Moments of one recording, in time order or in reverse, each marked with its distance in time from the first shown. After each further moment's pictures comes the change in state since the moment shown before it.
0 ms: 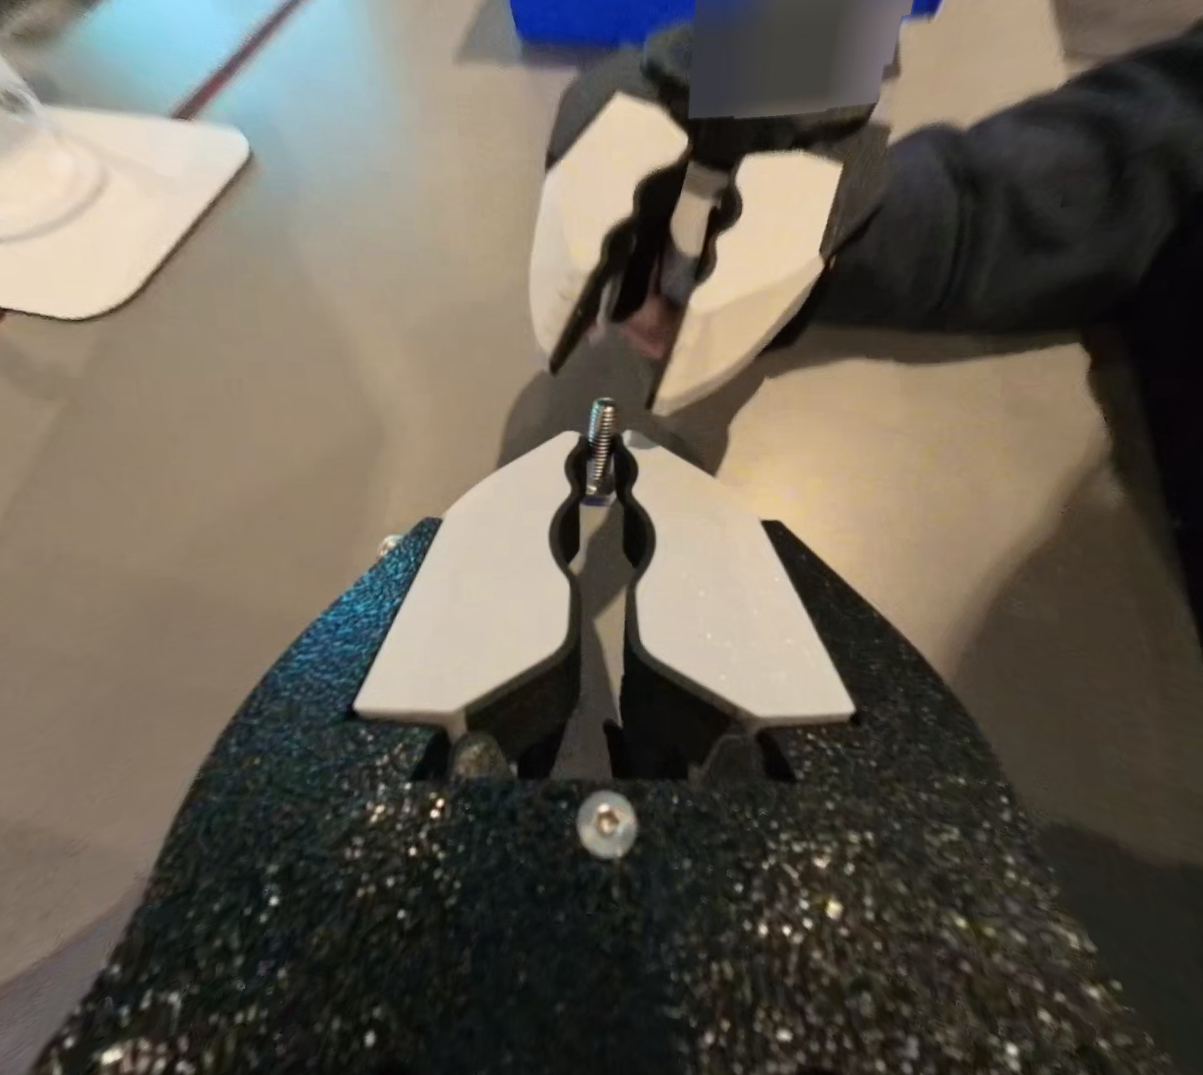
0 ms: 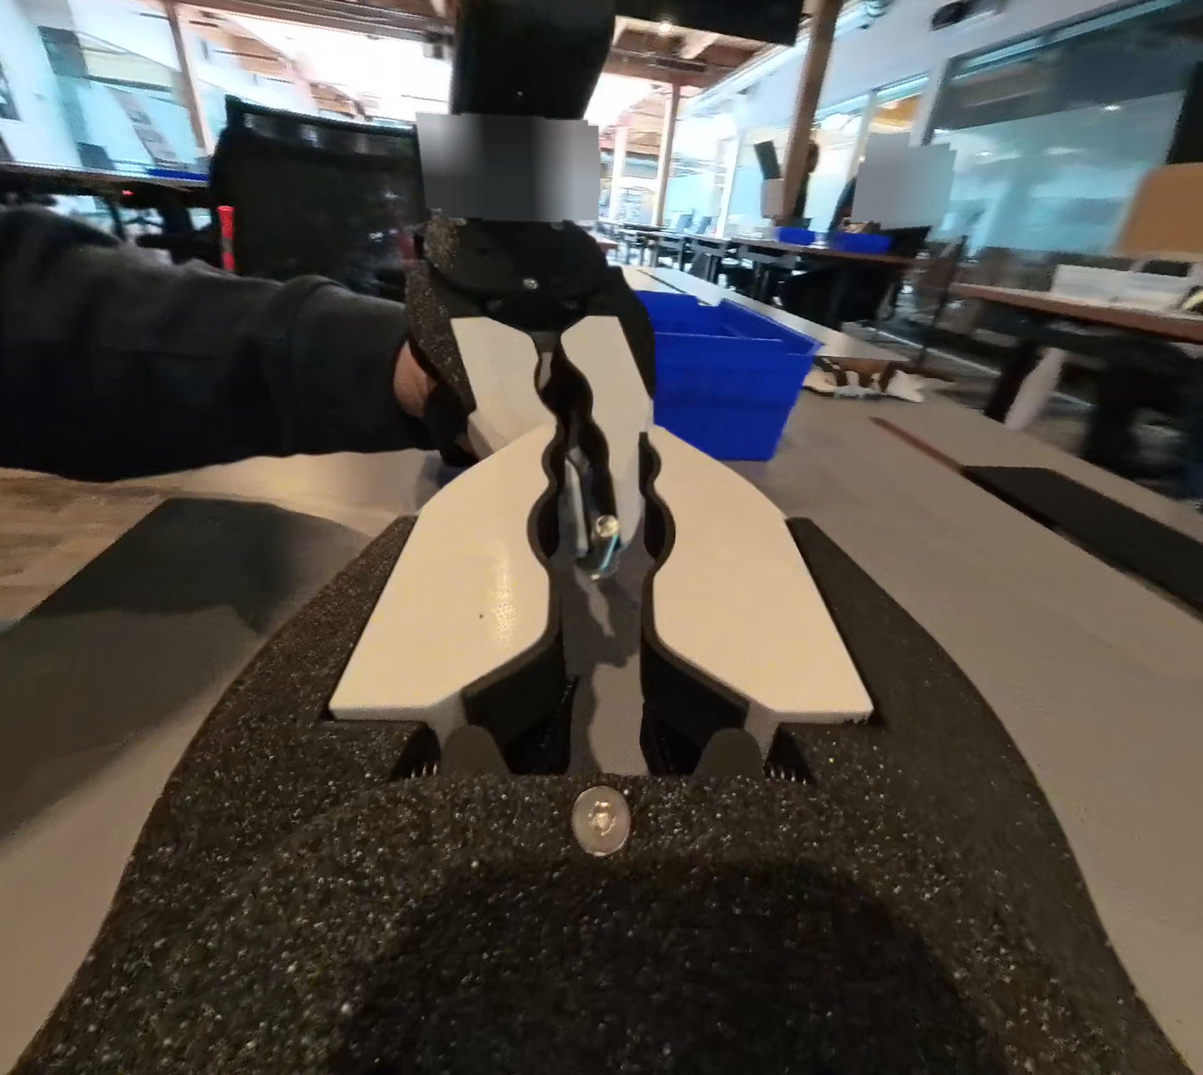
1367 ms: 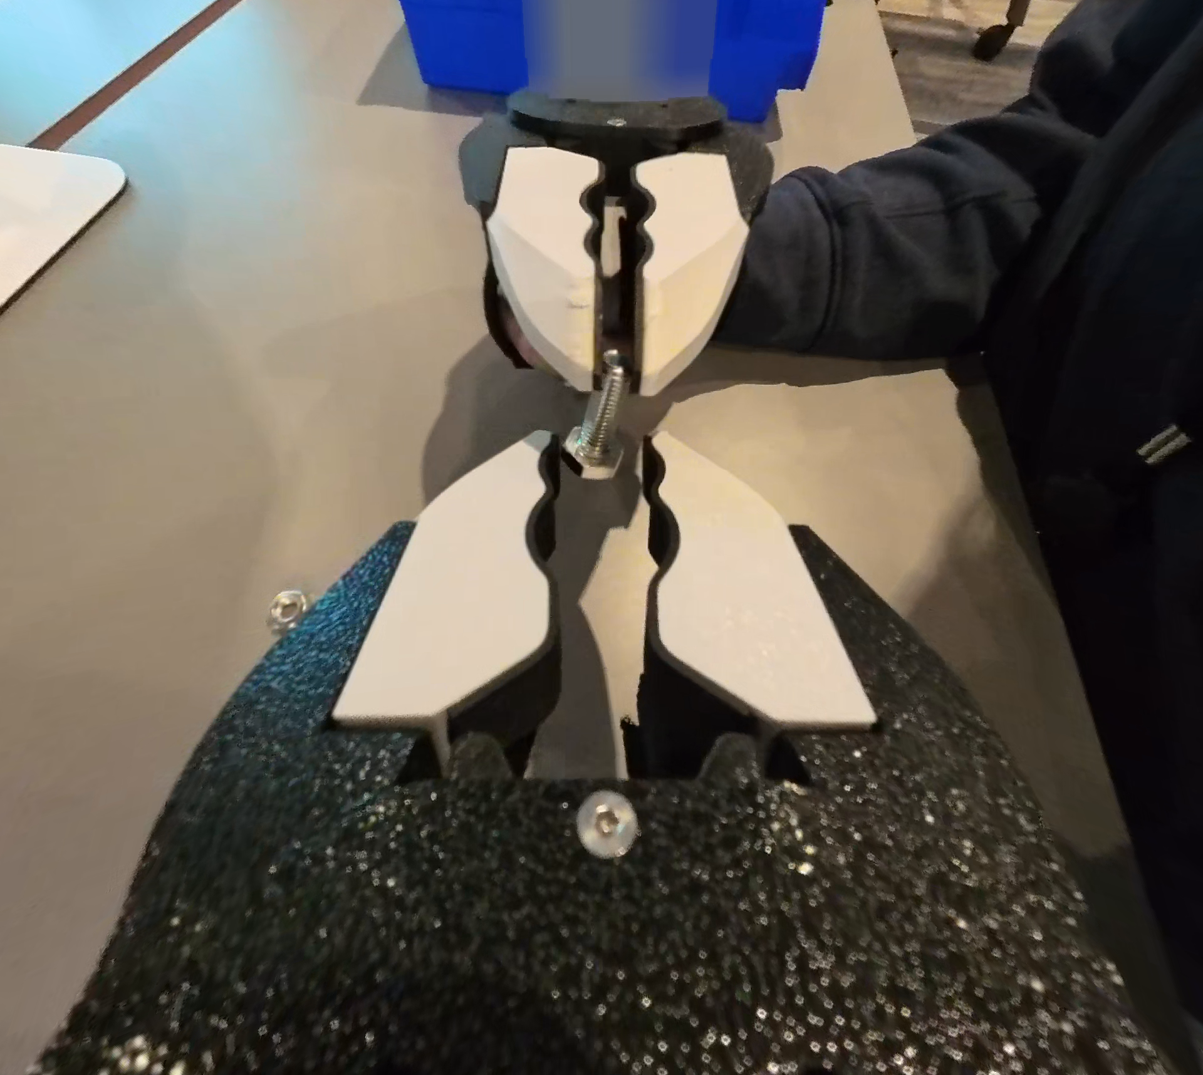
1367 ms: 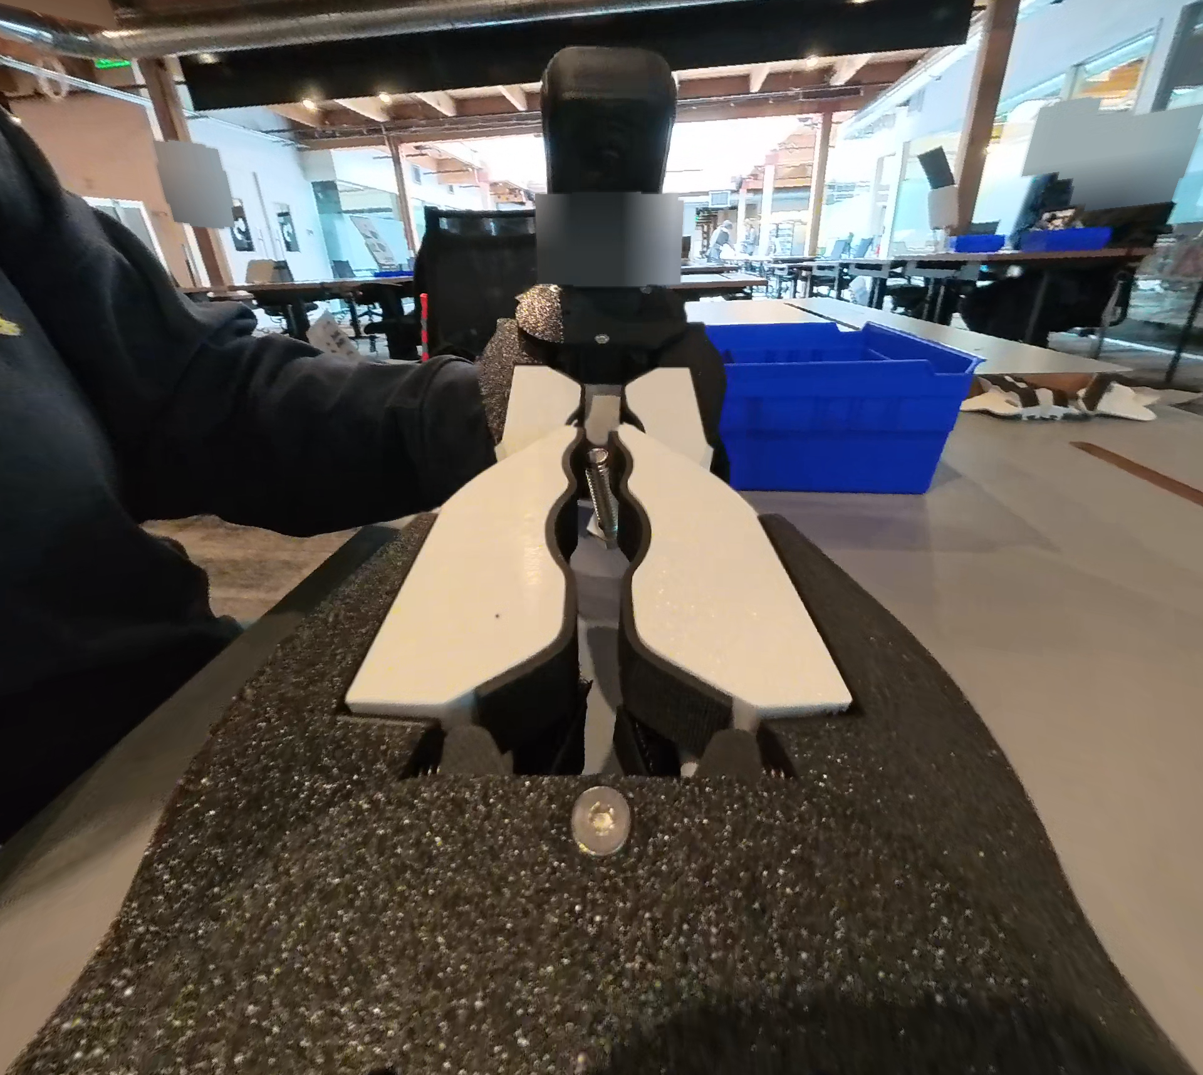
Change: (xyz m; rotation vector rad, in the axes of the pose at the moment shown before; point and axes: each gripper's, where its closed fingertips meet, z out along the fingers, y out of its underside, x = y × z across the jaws) left arm 0.028 -0.008 0.007 0.053 0.137 -0.031; right arm -0.022 -0.015 -0.009 0.080 -0.242 0.175
